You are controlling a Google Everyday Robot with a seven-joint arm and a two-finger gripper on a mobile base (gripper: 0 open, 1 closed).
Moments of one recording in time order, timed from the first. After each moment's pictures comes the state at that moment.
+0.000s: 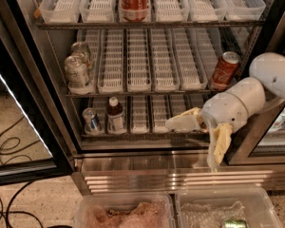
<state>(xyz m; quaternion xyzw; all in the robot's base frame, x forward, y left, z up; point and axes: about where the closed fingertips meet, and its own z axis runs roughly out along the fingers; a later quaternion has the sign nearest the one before) 0.408 -0.098 0.830 -0.60 0.56 0.54 0.19</state>
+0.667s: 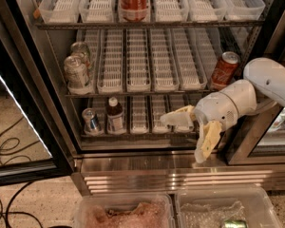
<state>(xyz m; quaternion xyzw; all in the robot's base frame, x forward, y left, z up) 0.427 -0.084 0.823 -0.57 0.57 0.55 0.22</state>
